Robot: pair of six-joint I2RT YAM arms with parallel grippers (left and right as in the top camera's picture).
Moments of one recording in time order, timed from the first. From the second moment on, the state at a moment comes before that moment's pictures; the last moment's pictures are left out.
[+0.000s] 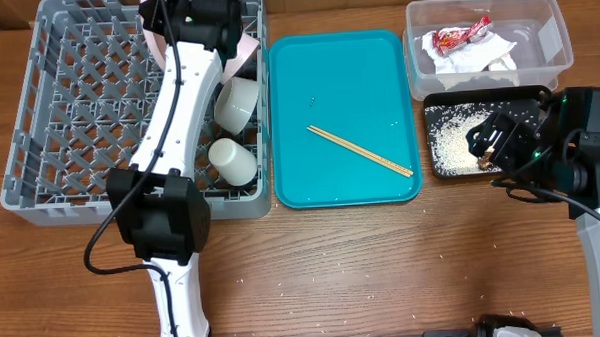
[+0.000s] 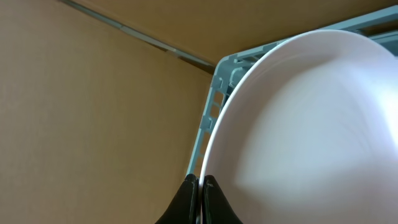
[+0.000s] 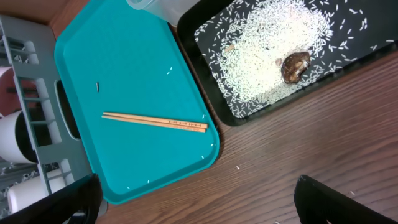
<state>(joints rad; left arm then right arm) -0.20 2.19 2.16 -0.70 -1.08 0.33 -0.14 1.19 1.23 -1.08 -0.26 0.46</state>
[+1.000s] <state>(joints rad) -0.18 2.32 2.16 -0.74 -0.96 0.25 -0.14 1.19 1.23 -1.08 -0.26 0.46</state>
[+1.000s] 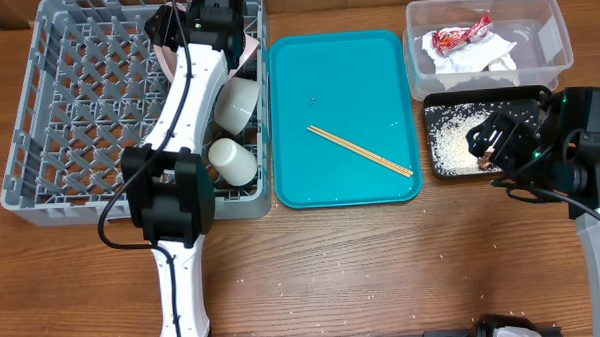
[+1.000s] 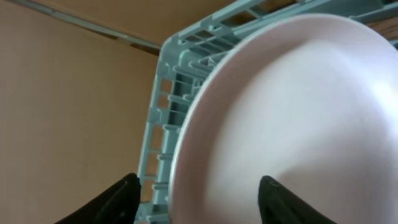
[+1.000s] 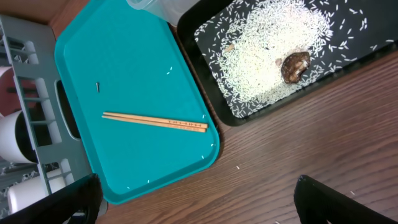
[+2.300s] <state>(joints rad) -0.63 2.39 2.17 -0.99 0.16 -0.50 -0.14 1.19 1.23 -1.08 -0.26 0.46</state>
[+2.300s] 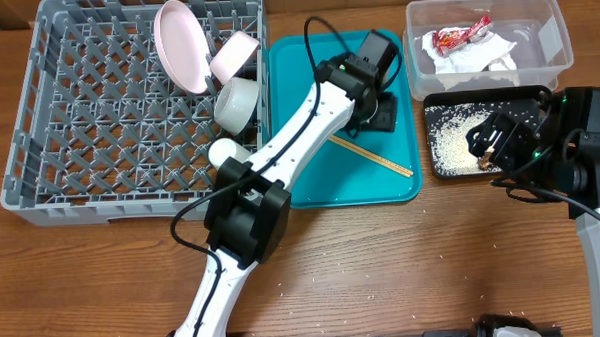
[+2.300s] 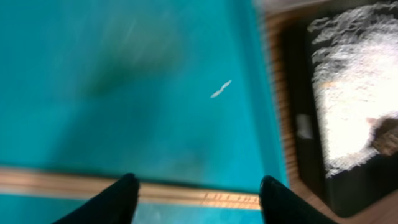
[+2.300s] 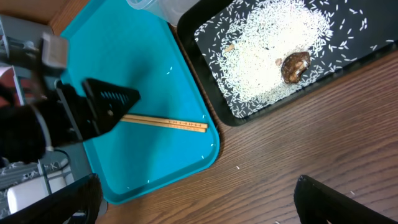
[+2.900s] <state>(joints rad) -0.63 2.47 2.17 -1.04 0.06 -0.87 -0.14 1.19 1.23 -1.08 -0.26 0.46</state>
